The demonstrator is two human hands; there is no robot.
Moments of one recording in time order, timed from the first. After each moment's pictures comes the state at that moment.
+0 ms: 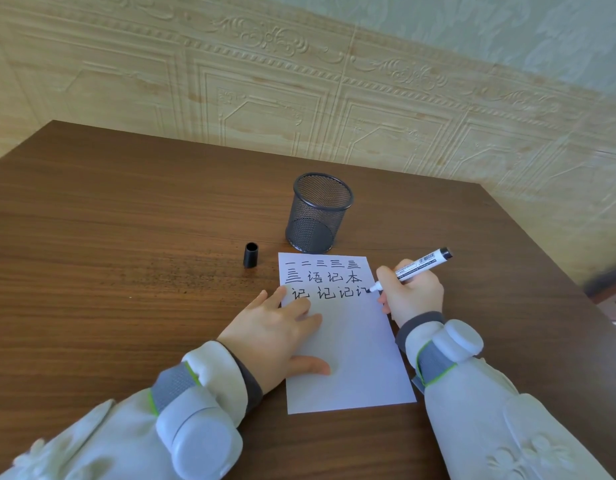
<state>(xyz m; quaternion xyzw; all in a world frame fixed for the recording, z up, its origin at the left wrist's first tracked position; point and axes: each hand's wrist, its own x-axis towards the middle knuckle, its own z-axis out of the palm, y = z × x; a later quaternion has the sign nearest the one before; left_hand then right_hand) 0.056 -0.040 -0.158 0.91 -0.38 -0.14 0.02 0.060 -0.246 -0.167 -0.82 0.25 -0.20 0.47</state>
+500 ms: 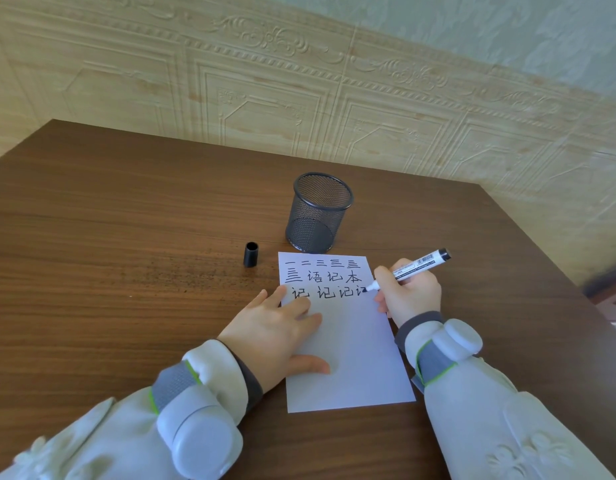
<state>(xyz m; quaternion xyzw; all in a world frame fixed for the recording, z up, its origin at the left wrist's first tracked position) 0.056 -0.041 -0.158 0.91 -0.38 -0.13 0.02 0.060 -0.245 -0.168 -0.82 0.25 -0.19 0.47</state>
